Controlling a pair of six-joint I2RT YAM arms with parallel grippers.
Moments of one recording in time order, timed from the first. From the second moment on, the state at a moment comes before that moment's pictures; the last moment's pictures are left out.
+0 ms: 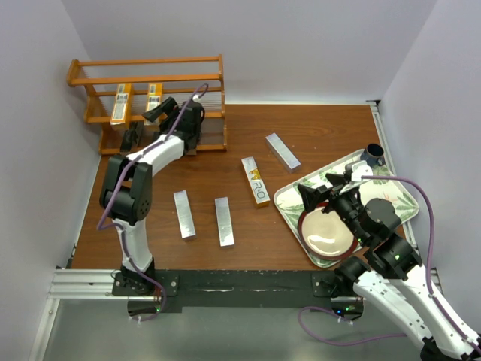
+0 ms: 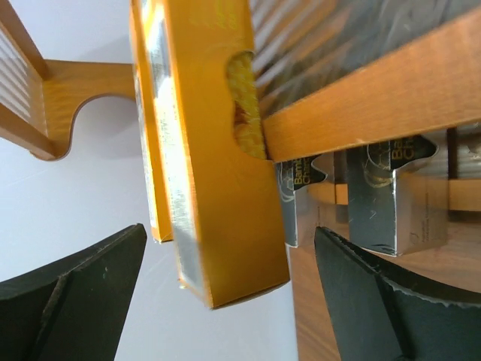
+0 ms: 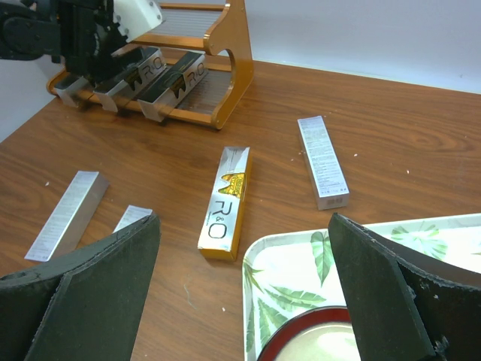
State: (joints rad) left arm -0.31 1.94 1.41 -0.03 -1.00 0.85; right arm 0.62 0.42 0.67 -0.32 0.16 0.16
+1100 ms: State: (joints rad) left arm -0.37 1.13 1.14 -0.47 -0.31 -0.13; right arm 0.62 0.43 0.68 -0.32 0.17 0.16
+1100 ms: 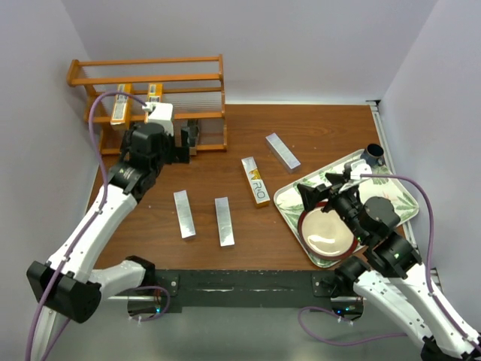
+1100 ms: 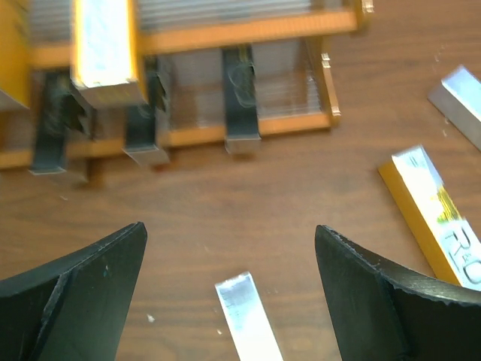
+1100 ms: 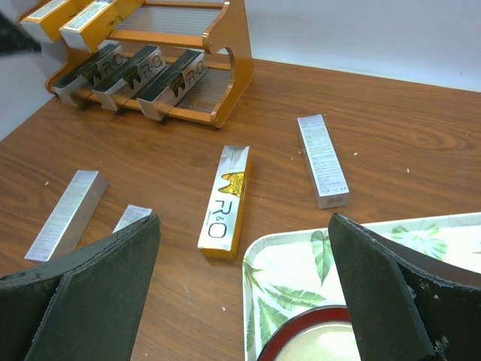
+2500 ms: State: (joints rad) left arm -0.37 0.73 0.66 -0.25 -0.22 -0.15; right arm 0.62 2.28 1.87 -0.84 0.14 0.25
